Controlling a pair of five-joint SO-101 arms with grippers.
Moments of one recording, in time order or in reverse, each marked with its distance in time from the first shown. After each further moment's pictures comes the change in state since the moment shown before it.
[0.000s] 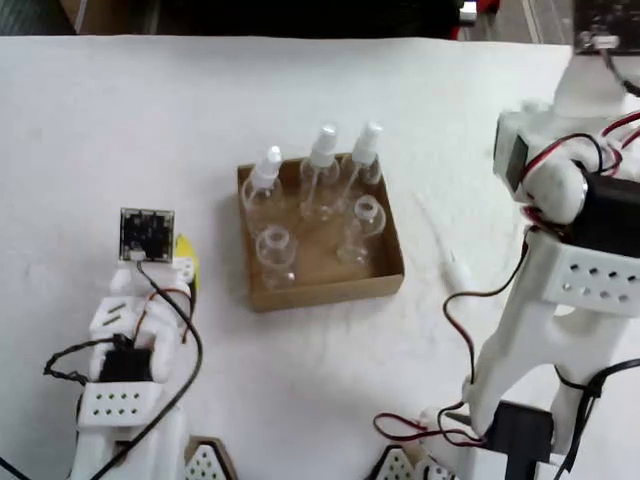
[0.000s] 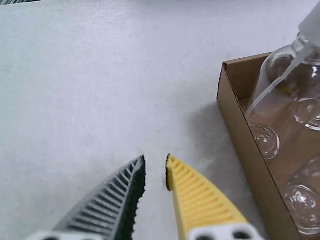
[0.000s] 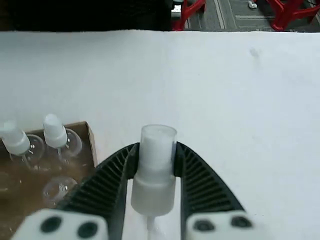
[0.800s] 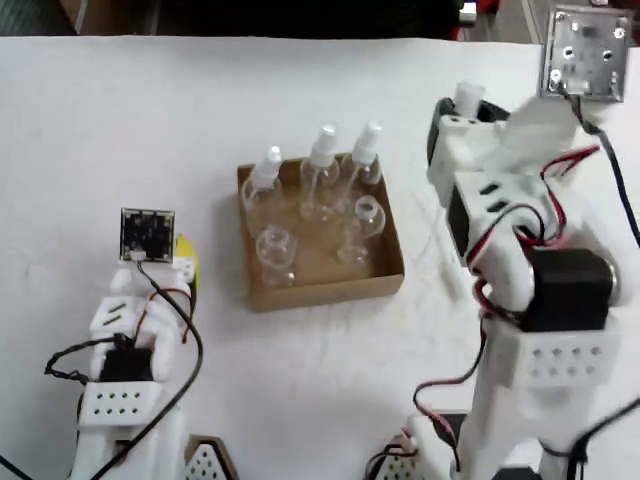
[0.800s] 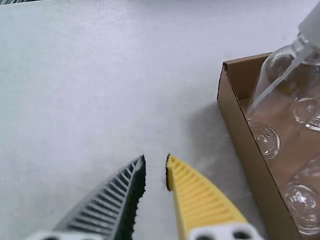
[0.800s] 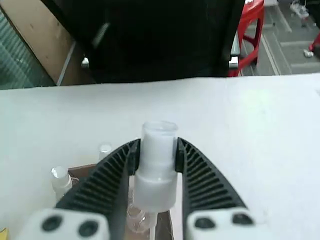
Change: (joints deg) left arm 0.0 0.0 0.0 0.0 0.0; right arm -14.0 -19.2 20.7 -16.2 -12.5
